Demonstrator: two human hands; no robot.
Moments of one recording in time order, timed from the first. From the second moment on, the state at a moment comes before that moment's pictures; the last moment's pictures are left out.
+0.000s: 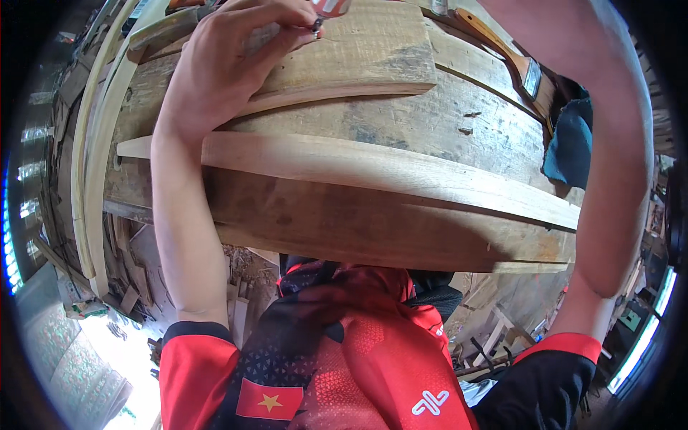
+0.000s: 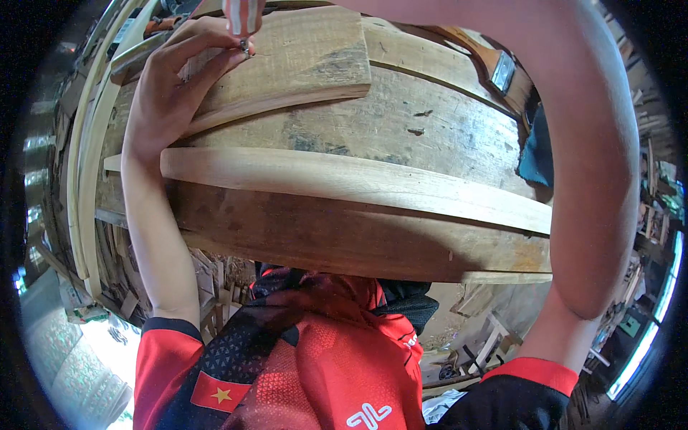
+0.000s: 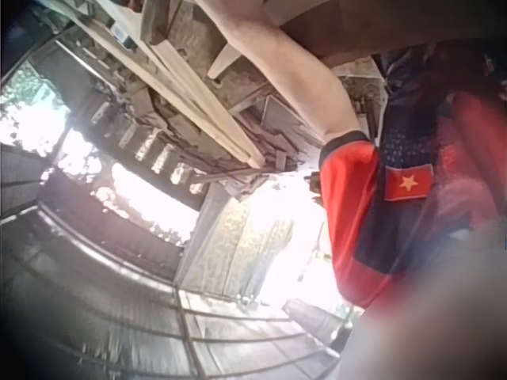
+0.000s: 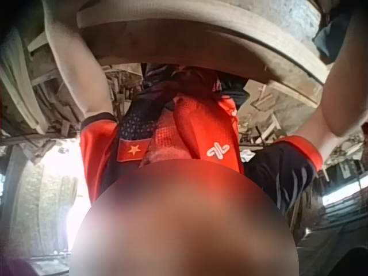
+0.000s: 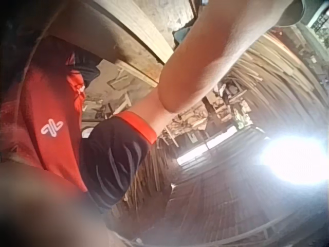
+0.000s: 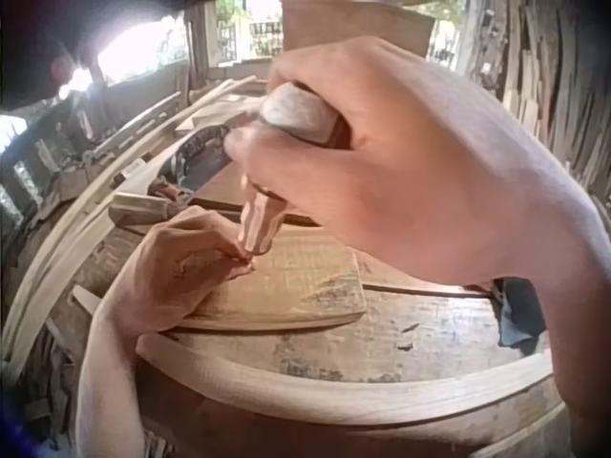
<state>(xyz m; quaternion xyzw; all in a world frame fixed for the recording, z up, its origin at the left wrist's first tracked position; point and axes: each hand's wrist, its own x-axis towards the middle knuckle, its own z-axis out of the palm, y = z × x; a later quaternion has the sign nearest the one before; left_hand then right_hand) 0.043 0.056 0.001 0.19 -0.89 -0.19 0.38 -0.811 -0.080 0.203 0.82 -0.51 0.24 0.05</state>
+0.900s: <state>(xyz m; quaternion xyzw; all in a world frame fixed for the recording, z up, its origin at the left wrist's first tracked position) 0.015 0.055 0.029 0.32 -0.87 -0.22 0.31 -0.394 -0.006 0.080 0.85 -0.46 0.26 -0.01</state>
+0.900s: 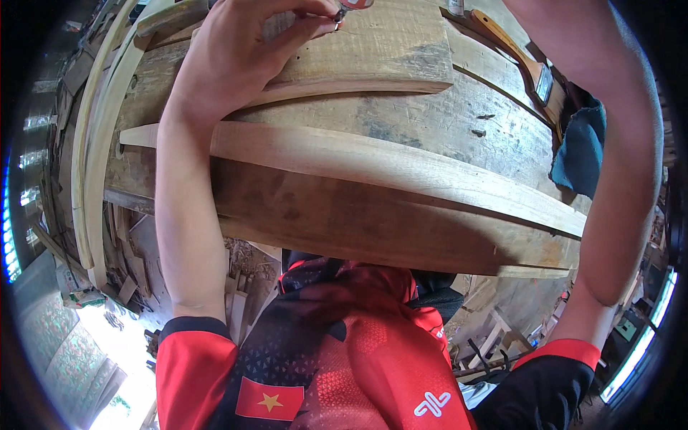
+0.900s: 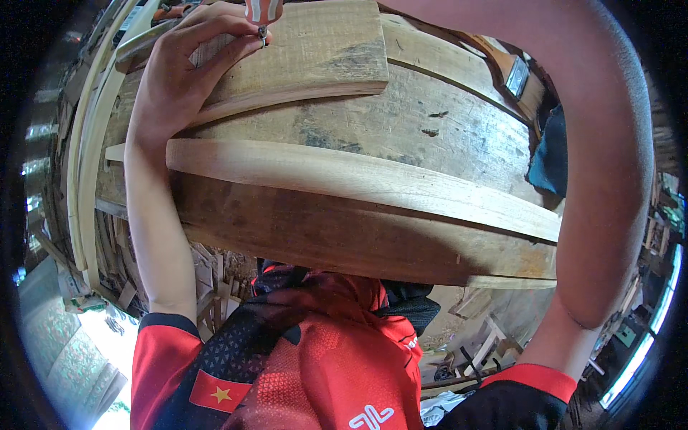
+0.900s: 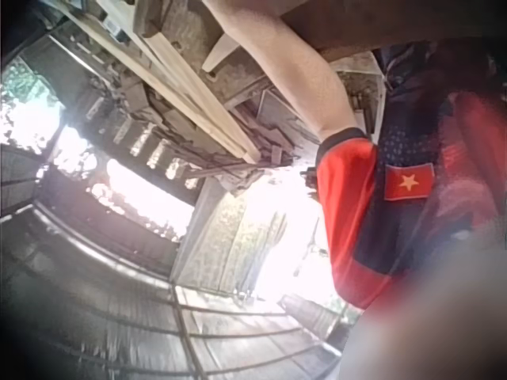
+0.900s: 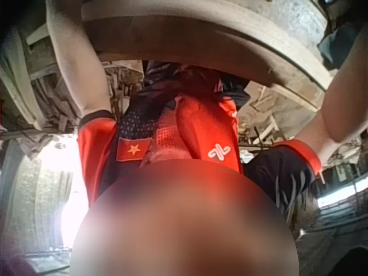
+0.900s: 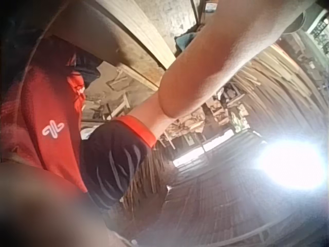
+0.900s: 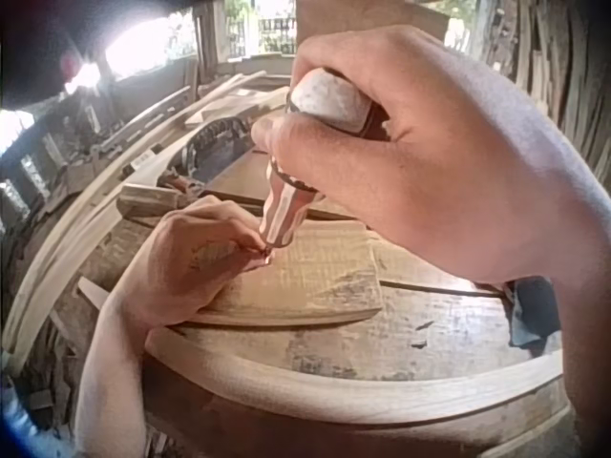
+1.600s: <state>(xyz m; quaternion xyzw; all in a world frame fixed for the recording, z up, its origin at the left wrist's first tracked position) 0.037 0.042 0.008 0.31 -0.85 -0.27 0.32 -0.240 0.059 0.108 0.87 -0.45 0.22 0.03</state>
